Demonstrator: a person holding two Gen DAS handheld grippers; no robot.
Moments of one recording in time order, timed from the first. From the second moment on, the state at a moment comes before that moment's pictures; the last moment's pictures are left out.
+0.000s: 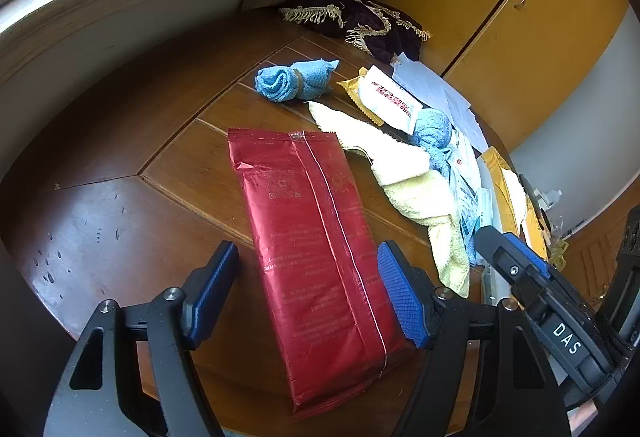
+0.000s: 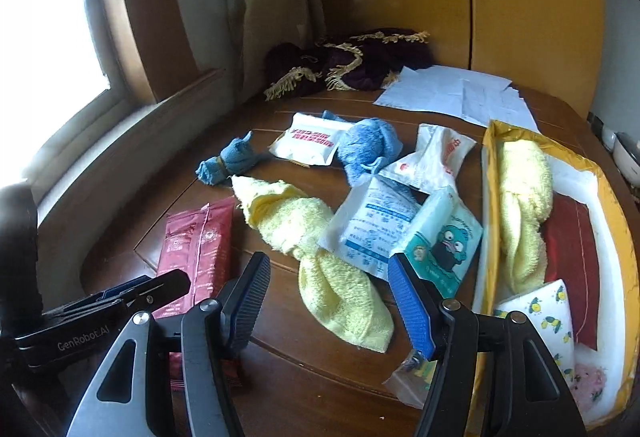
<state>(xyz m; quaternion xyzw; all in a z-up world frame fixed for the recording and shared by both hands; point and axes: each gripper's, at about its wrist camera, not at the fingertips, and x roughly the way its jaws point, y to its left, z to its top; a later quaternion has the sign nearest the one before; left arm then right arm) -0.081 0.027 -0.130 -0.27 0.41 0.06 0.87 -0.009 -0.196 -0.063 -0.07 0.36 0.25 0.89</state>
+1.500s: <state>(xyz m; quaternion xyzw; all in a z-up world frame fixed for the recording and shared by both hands) -0.074 0.013 -0.131 -0.24 0.42 0.07 0.87 -0.019 -0.191 -0.073 -0.03 0.40 0.33 0.85</state>
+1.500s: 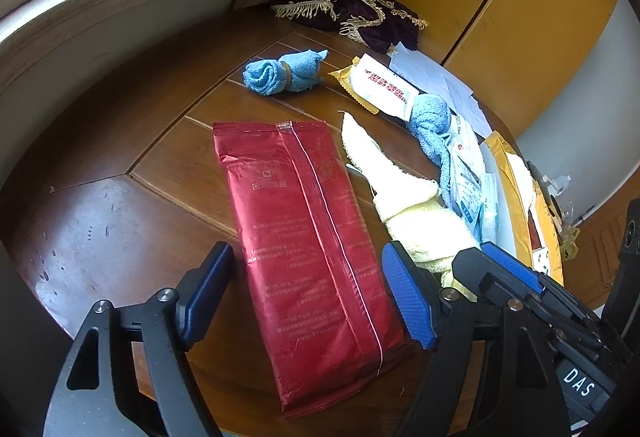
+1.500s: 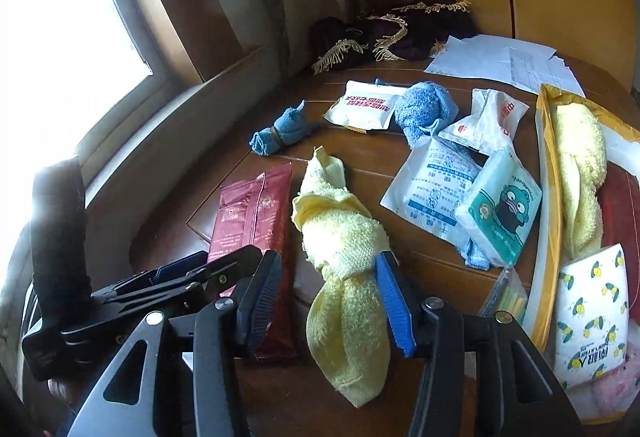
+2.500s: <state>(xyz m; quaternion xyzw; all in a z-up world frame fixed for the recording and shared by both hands) -0.064 0.005 -0.129 -0.23 0.44 0.08 0.87 -0.011 -0.203 -0.070 -0.02 0.39 0.32 0.86</state>
